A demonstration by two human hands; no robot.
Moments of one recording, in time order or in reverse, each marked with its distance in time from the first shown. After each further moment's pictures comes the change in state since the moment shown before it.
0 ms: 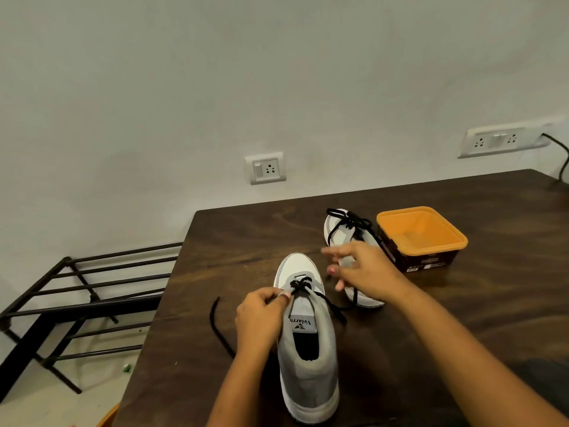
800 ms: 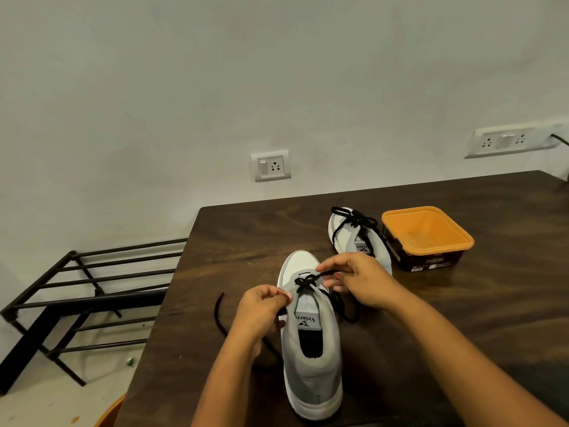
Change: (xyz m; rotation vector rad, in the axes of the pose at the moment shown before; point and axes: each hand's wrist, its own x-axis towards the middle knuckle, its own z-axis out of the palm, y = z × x) left_hand -0.001 0.011 -0.018 -0.415 -0.312 -0.211; right_hand -0.002 0.003 0.020 0.249 -0.145 0.097
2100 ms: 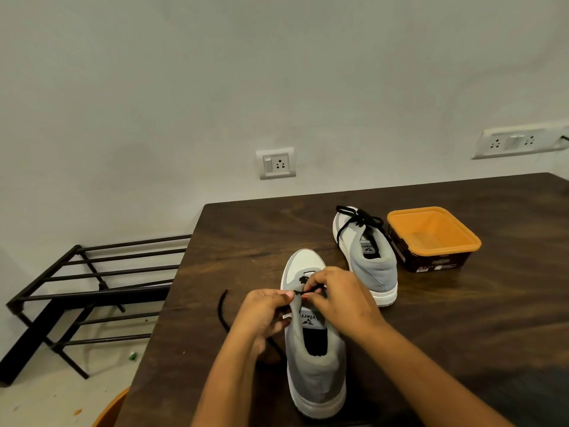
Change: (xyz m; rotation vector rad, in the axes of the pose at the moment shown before) left_hand -0.007 0.006 -0.002 -0.178 -0.039 -0.130; right_hand -0.013 -0.003 0.047 -0.571 0.210 -0.224
